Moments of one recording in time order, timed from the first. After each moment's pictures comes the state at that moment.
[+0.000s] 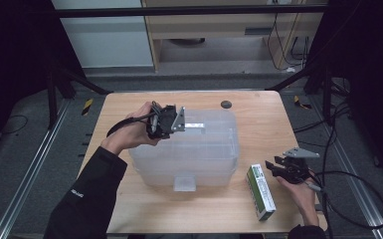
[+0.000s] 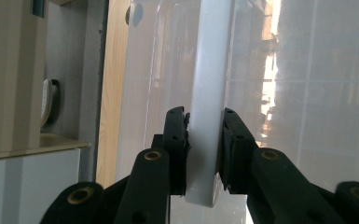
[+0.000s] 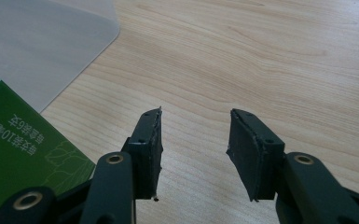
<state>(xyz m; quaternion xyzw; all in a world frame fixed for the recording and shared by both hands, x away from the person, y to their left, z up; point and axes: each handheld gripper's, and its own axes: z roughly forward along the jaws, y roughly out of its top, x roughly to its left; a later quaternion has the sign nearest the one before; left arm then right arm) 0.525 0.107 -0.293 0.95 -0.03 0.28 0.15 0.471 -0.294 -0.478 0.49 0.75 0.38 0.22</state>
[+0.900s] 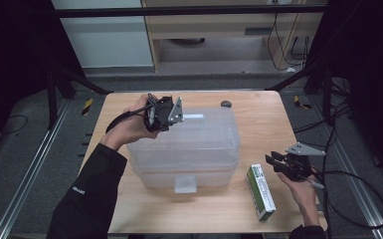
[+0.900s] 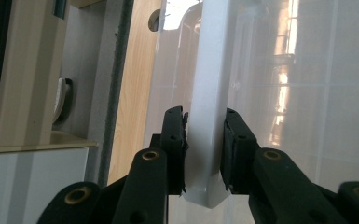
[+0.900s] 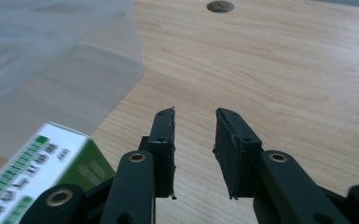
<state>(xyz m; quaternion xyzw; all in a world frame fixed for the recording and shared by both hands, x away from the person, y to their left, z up) 0.537 0.113 -0.277 0.94 0.00 0.31 0.17 0.463 -0.287 -0.447 0.46 0.74 0.43 0.23</state>
